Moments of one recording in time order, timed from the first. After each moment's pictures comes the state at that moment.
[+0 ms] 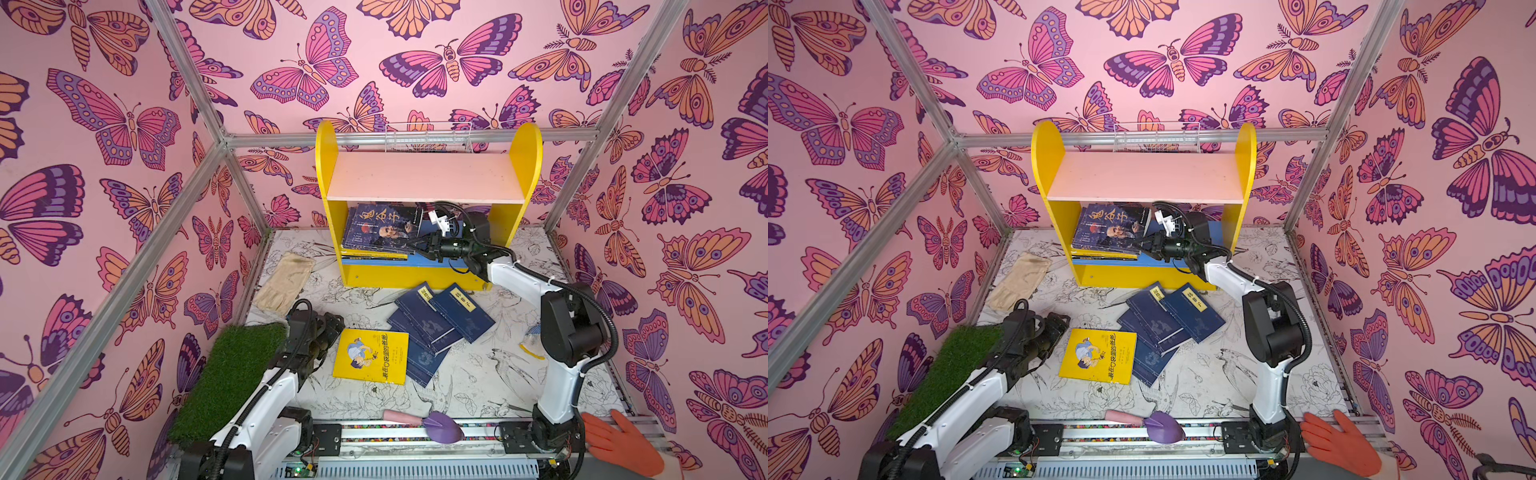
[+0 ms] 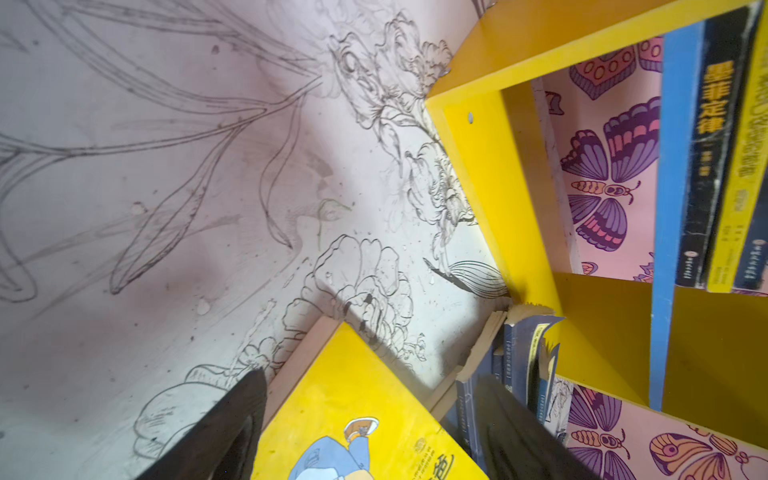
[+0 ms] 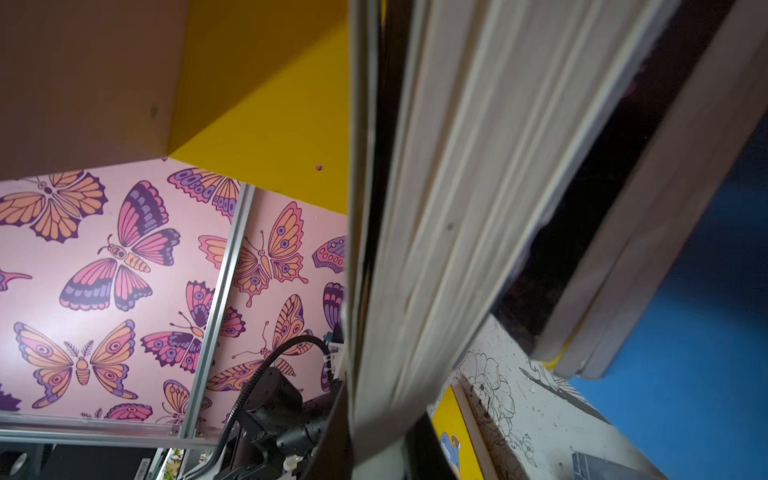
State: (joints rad) left arm -0.14 0.94 0.37 -0.14 0.13 -1.04; right arm 0.39 1.95 1.47 0.24 -0.91 0.96
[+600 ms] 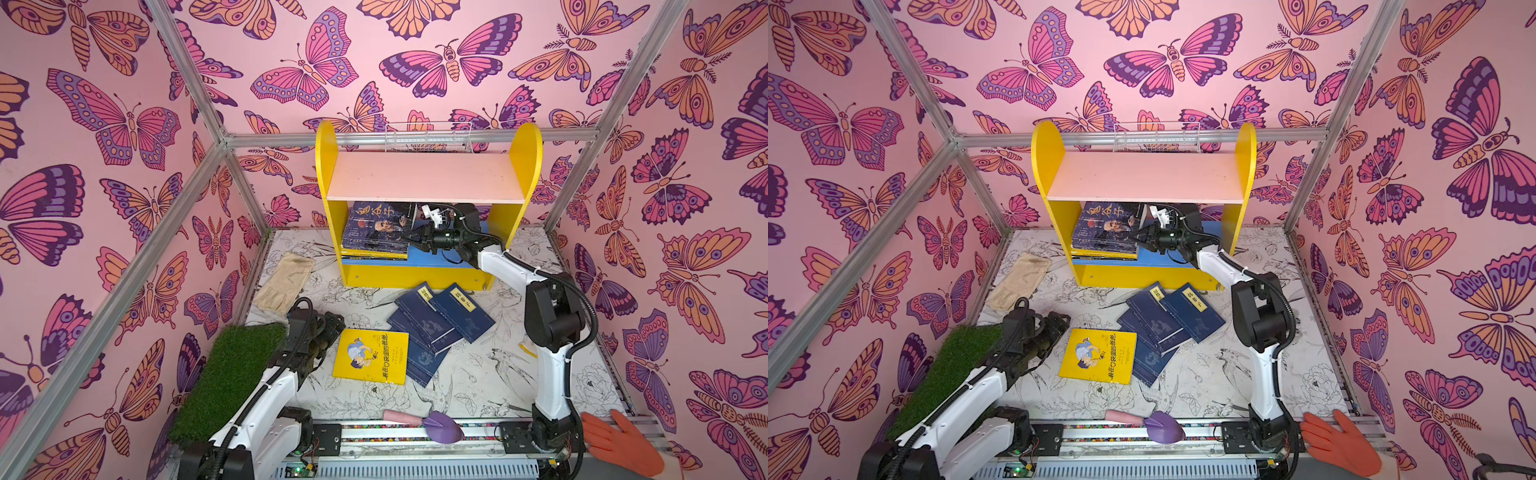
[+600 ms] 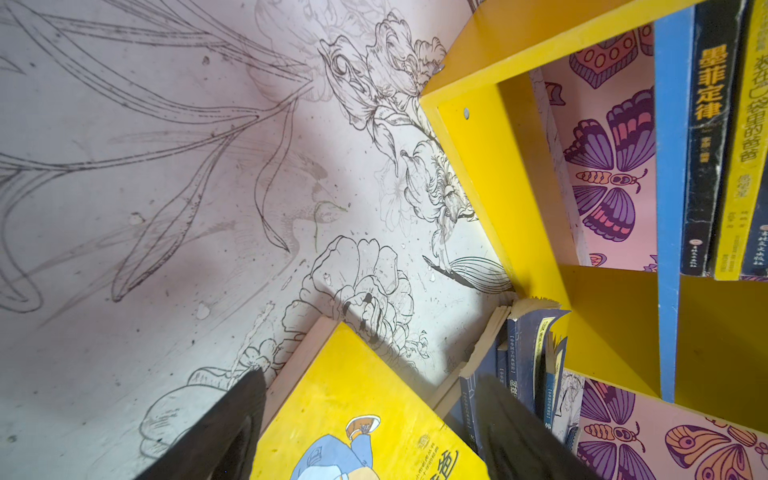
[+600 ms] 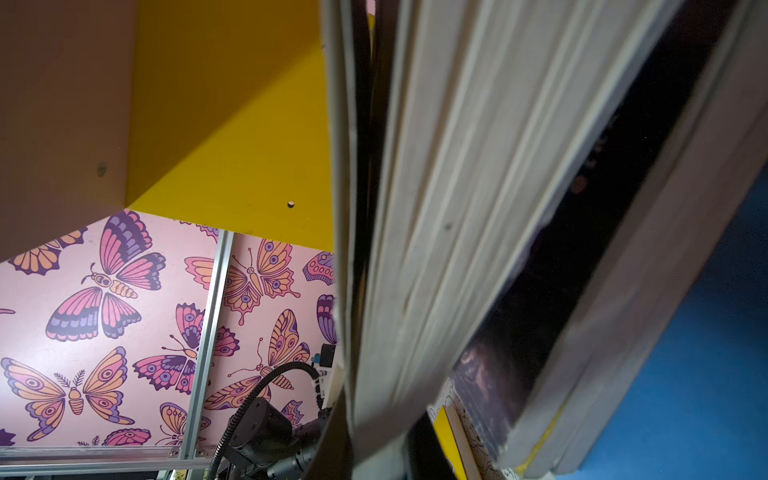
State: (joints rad) left arm -0.14 0.95 0.38 -0.16 0.13 -1.01; right arm 0.39 2.10 1.70 0.07 -0.93 0.95
